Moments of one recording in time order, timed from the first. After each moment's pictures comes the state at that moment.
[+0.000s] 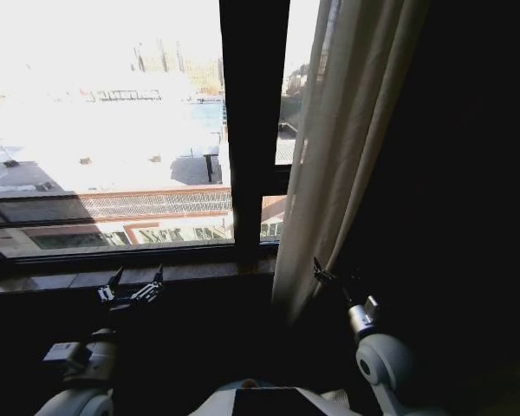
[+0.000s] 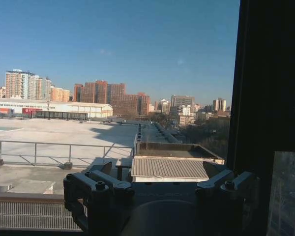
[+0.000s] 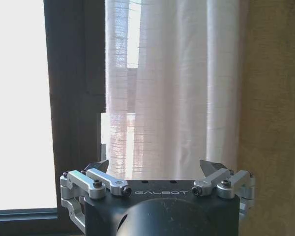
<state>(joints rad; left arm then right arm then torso) 1.92 -1.43 -0.86 -2.50 -0.40 0.13 0.06 -1.64 1.29 0.57 2.34 0.26 -0.30 0.18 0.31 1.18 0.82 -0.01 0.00</state>
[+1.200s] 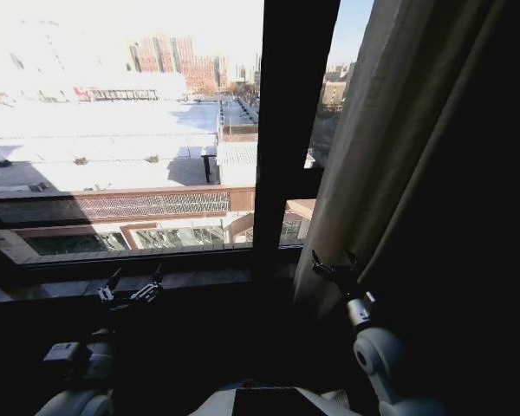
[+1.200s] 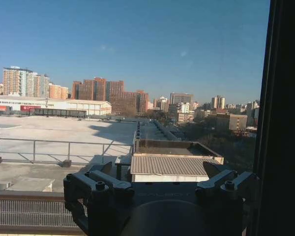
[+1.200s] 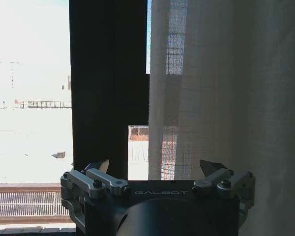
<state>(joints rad) 1.92 -1.44 -0.85 -2.50 -0.39 0.13 0.06 -1.57 1.25 0.56 2.28 0.29 -0.26 0.15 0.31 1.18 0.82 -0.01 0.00</state>
